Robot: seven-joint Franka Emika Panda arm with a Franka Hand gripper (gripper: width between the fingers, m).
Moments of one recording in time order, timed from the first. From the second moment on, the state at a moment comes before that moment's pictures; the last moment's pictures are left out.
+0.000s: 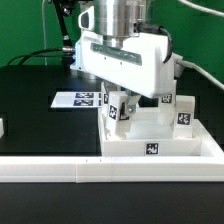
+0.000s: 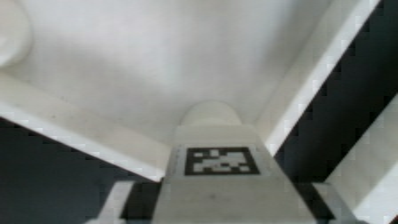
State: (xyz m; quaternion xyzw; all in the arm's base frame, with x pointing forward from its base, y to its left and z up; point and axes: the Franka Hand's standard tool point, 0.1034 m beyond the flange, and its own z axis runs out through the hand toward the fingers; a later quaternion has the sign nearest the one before) arm 0.572 0.014 0.072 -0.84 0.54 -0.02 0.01
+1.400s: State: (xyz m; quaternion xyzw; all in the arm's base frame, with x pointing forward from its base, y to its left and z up) arm 0.576 0.022 0.075 -0.99 0.13 -0.02 -0.01
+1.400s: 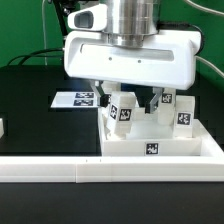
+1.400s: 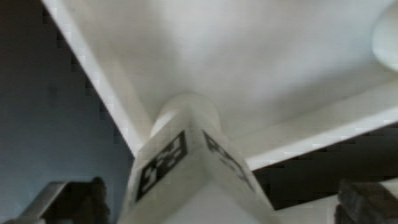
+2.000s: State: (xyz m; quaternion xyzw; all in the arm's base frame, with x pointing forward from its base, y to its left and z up) arm 0.576 0.017 0.075 -1.00 -0.08 -0.02 -0.02
